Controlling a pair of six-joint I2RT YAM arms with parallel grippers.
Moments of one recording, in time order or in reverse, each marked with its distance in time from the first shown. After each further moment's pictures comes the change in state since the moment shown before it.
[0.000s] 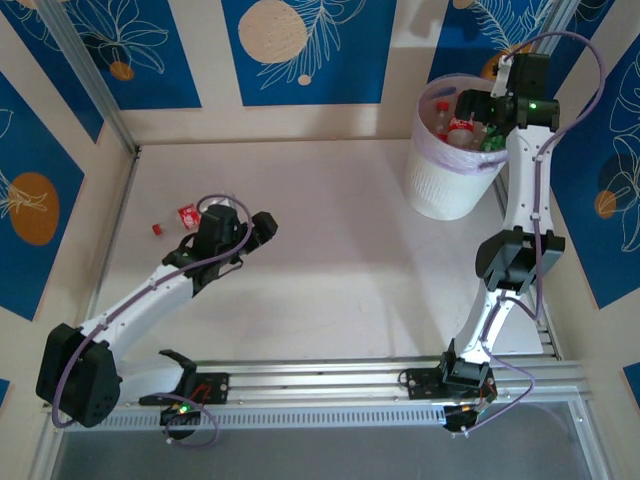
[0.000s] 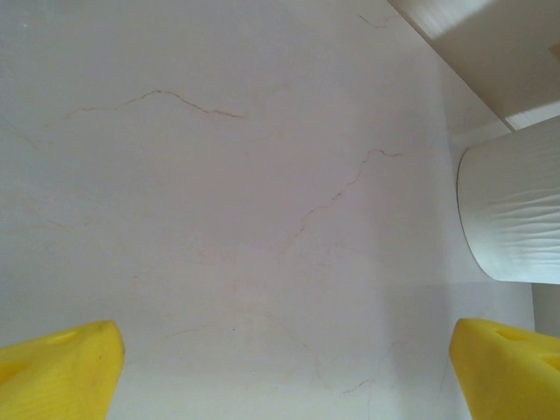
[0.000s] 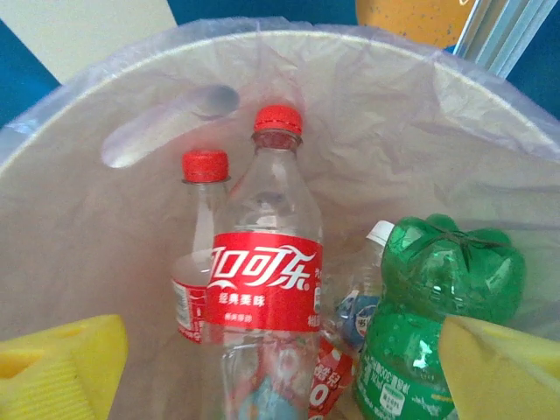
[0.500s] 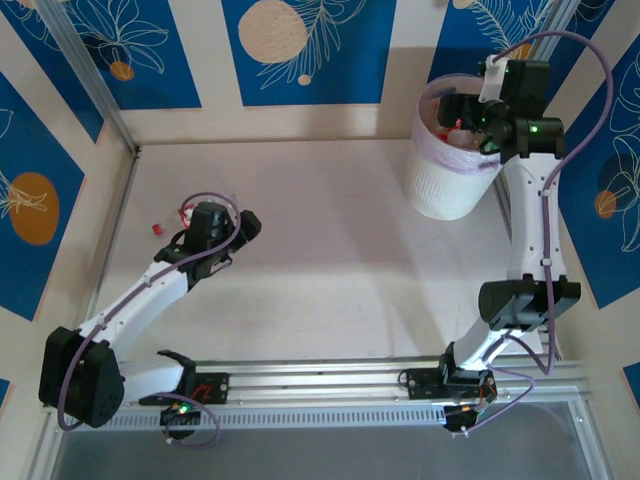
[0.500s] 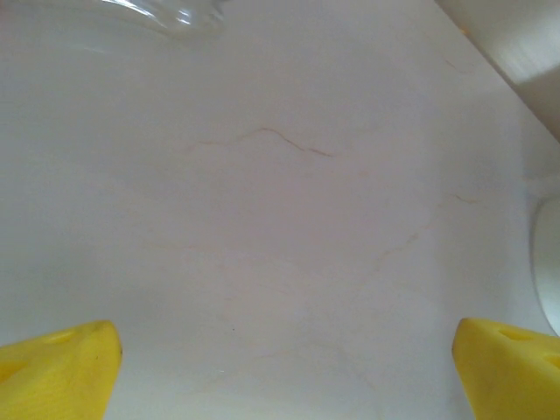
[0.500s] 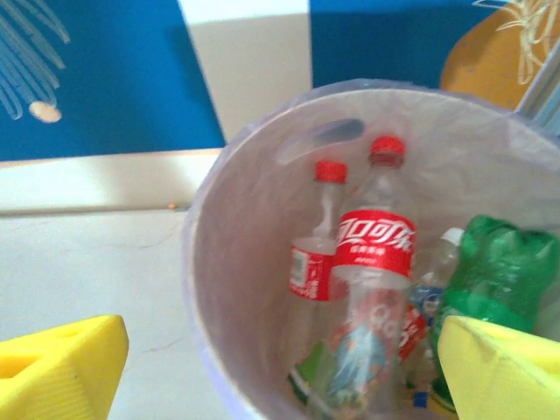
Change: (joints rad) left arm 0.097 0.000 0.030 -0.131 -0.082 0.005; right arm 0.116 -0.319 -0.275 0.060 -0.052 -0.005
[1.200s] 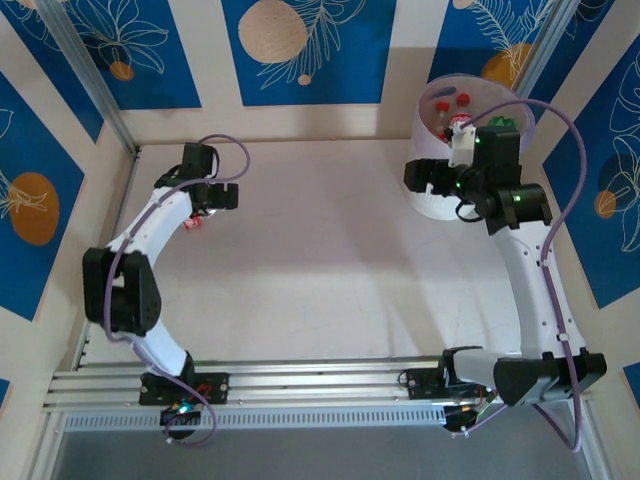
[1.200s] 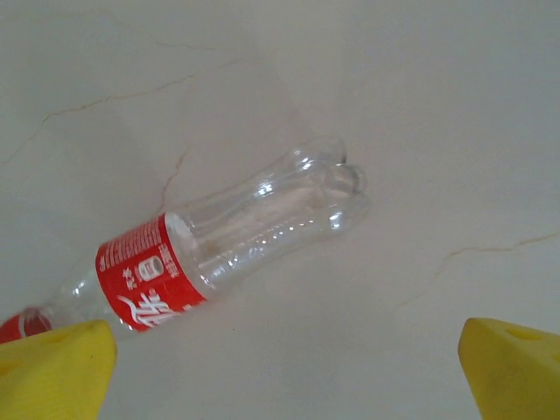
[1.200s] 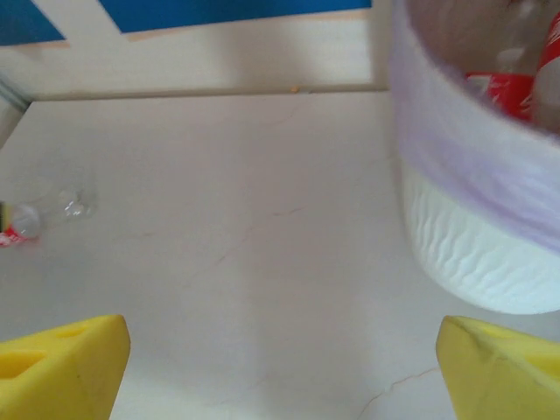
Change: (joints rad) left arm 0.222 0.536 0.583 -0.273 -0.109 0.867; right arm 0.158 -0.420 -0.560 0.050 -0.102 0.098
